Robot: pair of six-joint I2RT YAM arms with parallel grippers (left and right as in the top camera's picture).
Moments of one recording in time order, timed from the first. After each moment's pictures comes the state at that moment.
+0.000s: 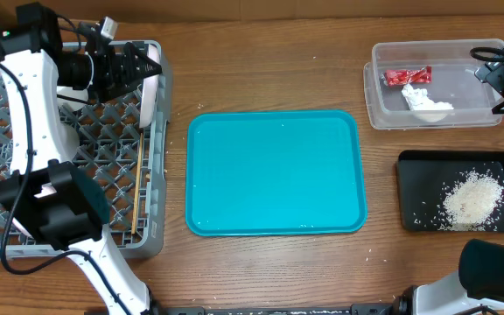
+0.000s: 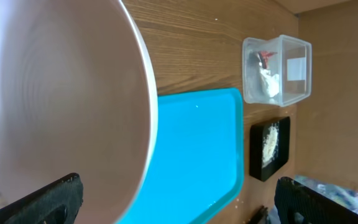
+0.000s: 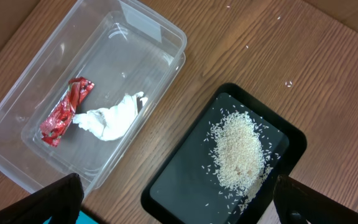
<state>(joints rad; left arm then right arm) 0.29 2.14 2.18 -1.46 0.85 0.13 -0.24 1.74 2.07 -1.49 0.35 0.67</state>
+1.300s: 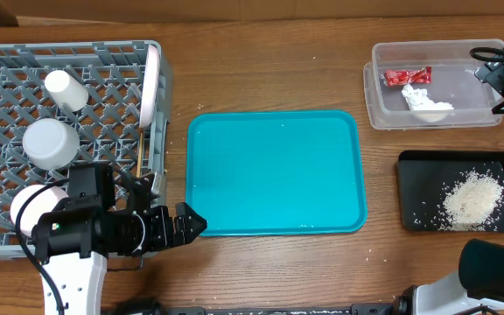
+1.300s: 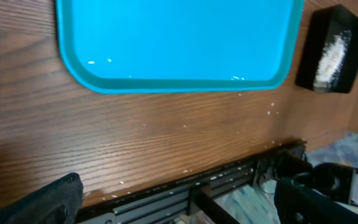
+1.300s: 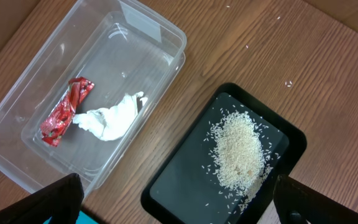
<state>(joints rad) 0.14 1.00 0.93 -1.36 0.60 -0.08 -0.24 1.74 2.07 -1.49 0.35 0.67</state>
